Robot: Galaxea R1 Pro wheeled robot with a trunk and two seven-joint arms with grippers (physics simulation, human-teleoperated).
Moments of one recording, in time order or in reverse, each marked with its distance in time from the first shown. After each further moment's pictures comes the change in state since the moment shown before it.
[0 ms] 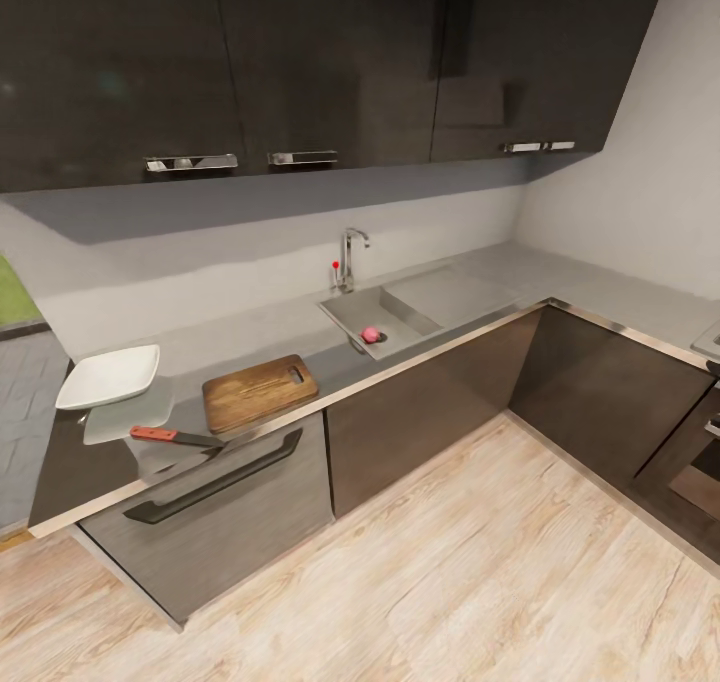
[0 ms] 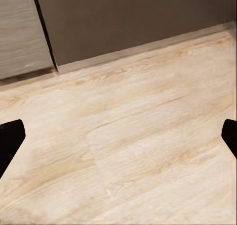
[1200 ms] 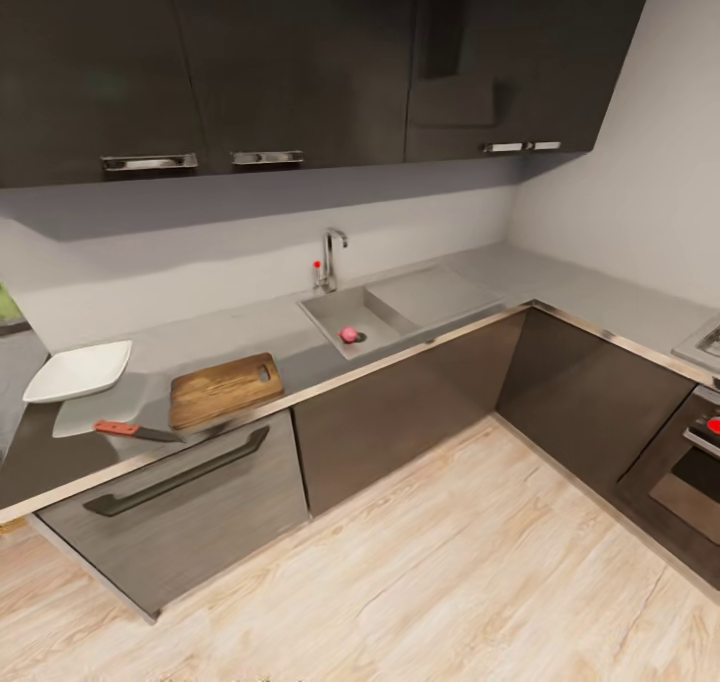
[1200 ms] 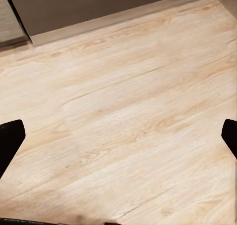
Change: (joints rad) left arm 0.000 0.000 0.001 0.011 0.002 0.000 0.002; right arm 0.001 0.000 -0.027 0.110 -0.001 -0.006 -0.042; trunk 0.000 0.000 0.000
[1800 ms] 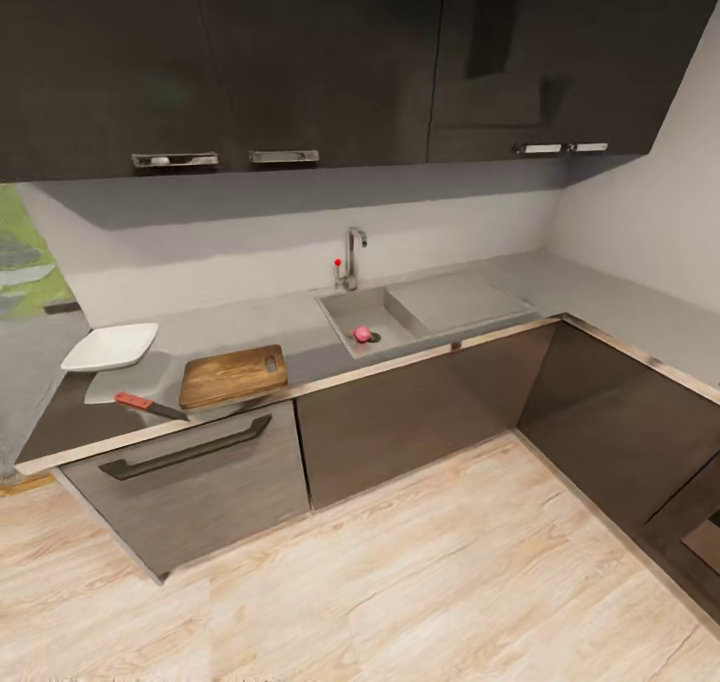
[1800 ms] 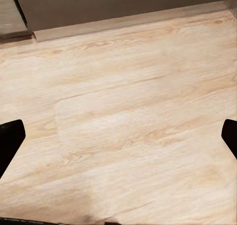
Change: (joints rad) left arm 0.000 0.000 0.000 0.000 0.001 0.001 0.000; right arm 0.000 0.000 0.000 0.001 0.001 0.000 0.000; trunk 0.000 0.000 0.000
